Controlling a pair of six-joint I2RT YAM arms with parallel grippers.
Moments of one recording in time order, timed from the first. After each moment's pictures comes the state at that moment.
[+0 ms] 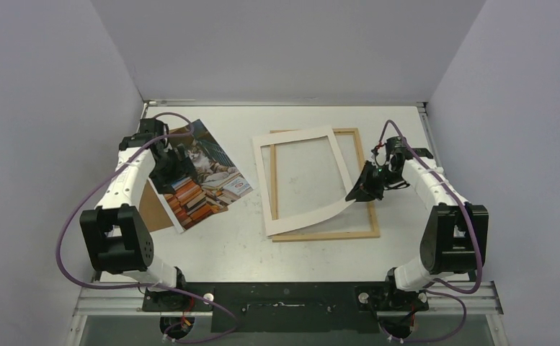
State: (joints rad) left arm 0.09 1.54 1.29 -0.99 0.08 -0.46; right arm 0.01 1.52 1.09 -0.92 -0.60 0.42
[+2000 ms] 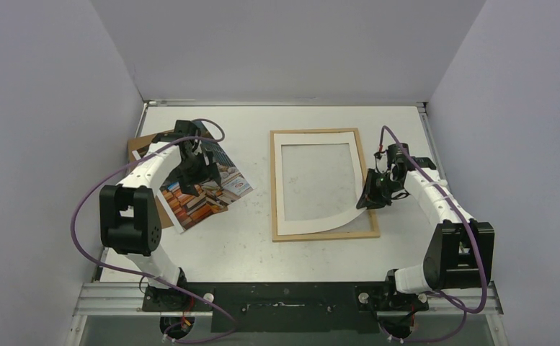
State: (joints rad) left arm -0.10 1.69 1.29 -0.94 0.11 -0.46; right arm 0.03 1.40 1.00 -0.90 -0.37 0.27
